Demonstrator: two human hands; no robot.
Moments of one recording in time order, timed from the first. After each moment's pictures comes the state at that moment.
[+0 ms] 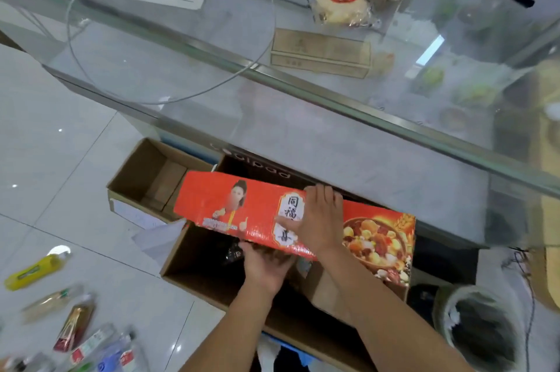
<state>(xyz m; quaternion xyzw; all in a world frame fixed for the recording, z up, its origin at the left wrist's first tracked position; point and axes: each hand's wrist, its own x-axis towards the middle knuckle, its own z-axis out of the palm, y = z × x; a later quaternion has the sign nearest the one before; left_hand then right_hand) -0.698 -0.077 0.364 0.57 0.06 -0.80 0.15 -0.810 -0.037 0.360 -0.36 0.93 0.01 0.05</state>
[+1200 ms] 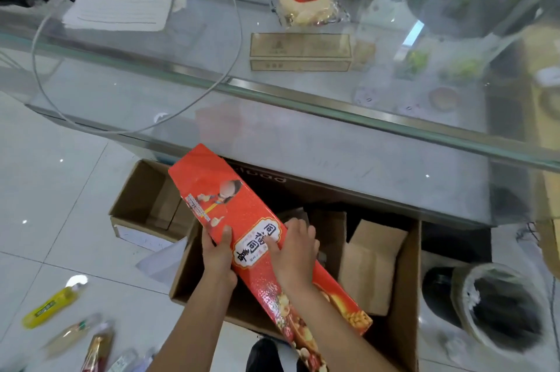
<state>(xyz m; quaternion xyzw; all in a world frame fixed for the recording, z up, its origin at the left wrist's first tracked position) -0.680 -0.142 0.383 0.64 -0.31 -0.69 0.14 -0.738 -0.050 0.385 -0.13 0.94 -0.21 0.25</state>
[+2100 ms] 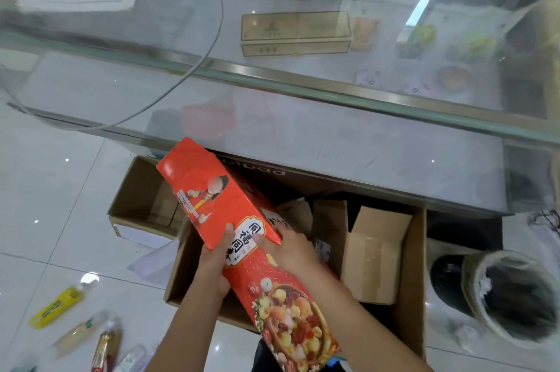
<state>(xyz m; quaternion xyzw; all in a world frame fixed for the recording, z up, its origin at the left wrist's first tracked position) -0.666 -0.148 0.351 0.65 -0.27 -0.71 0.06 -0.759 -0.048 0.346 -0.15 0.83 -0.19 0.51</state>
